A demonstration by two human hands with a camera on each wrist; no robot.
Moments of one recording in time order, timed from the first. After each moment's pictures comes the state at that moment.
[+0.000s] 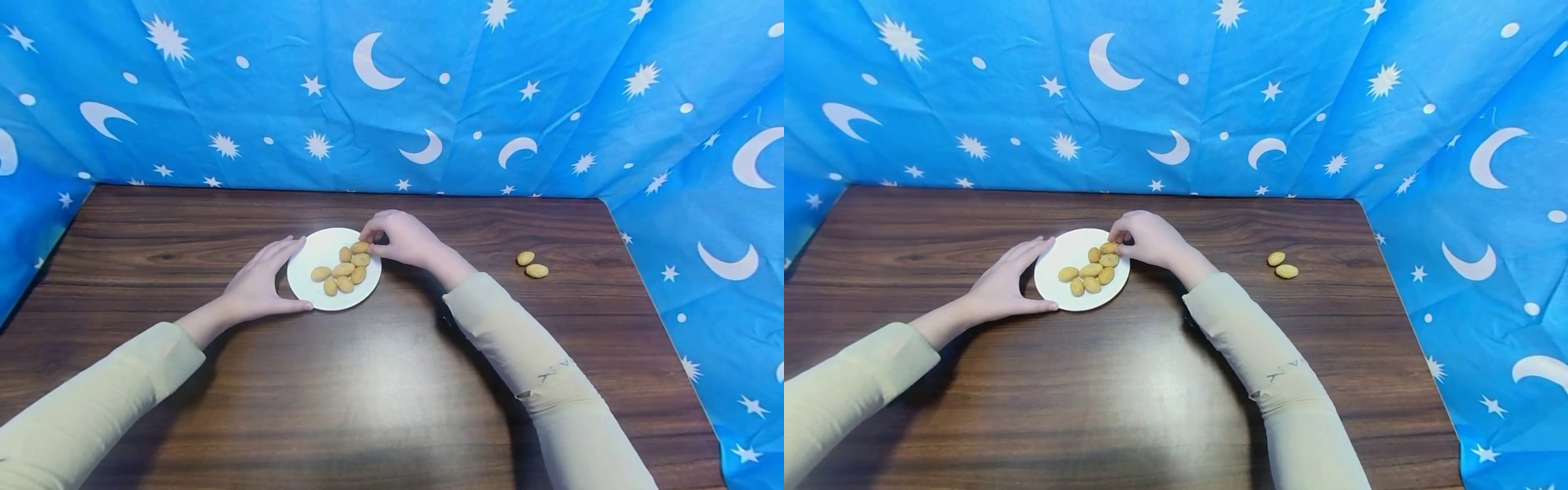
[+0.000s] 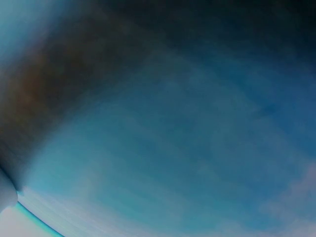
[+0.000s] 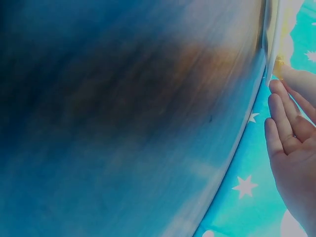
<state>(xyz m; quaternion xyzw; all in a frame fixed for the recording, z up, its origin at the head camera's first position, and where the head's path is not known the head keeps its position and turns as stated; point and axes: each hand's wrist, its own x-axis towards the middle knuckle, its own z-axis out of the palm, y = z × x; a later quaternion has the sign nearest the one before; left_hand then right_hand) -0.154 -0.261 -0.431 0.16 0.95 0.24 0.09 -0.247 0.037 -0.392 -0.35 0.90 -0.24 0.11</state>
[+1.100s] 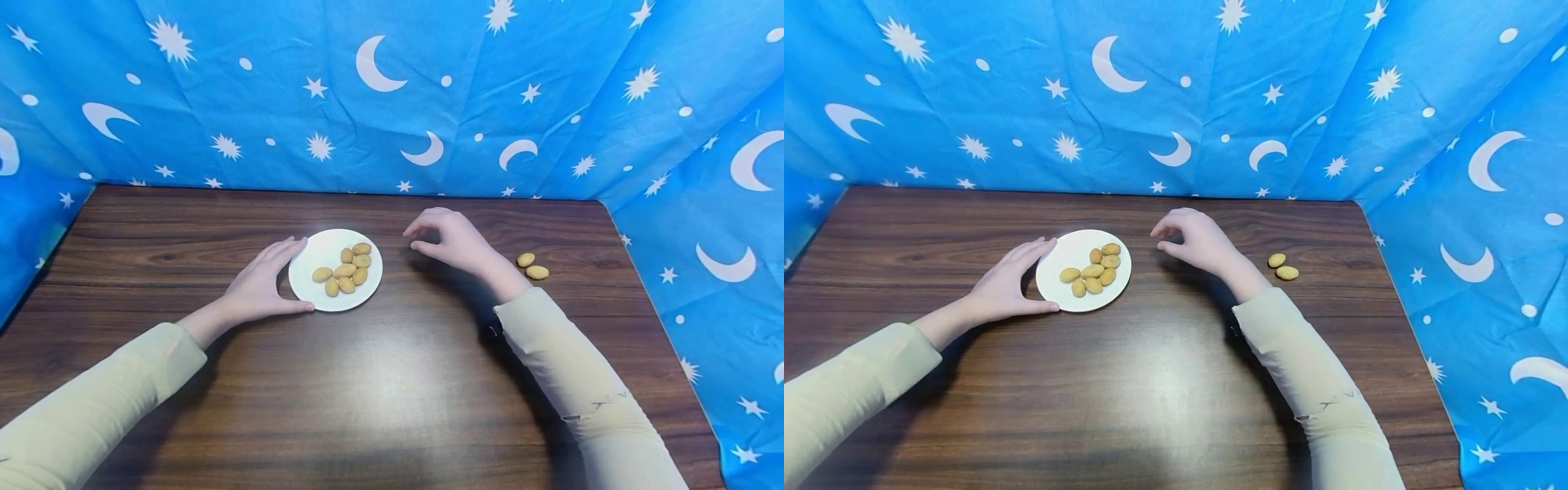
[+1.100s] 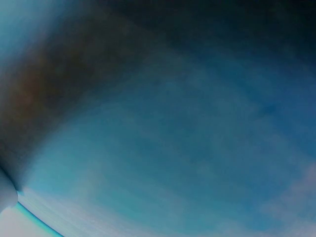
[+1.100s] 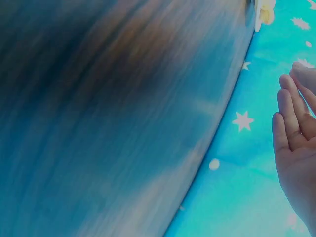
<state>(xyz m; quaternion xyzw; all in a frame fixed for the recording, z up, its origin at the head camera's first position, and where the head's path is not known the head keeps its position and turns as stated) -0.154 -0.262 -0.432 0.16 0.95 0.24 0.09 -0.228 0.111 -0.376 -0.33 0.89 -0.30 0.02</state>
